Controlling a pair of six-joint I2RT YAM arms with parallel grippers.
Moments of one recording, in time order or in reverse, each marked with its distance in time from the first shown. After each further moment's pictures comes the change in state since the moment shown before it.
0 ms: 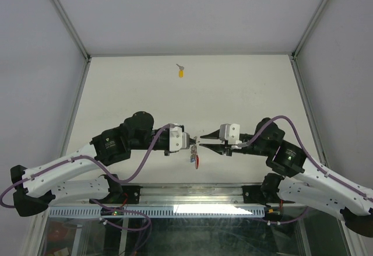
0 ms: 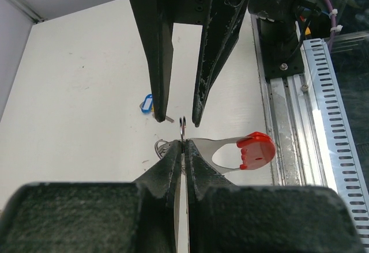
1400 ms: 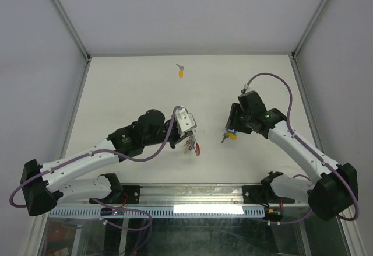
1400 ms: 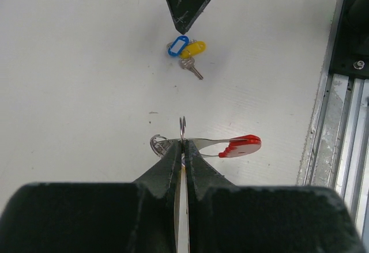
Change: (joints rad) left arm 0.114 0.106 -0.134 0.145 -0.178 -0.202; right arm -0.502 0.482 0.183 -0.561 0.476 0.936
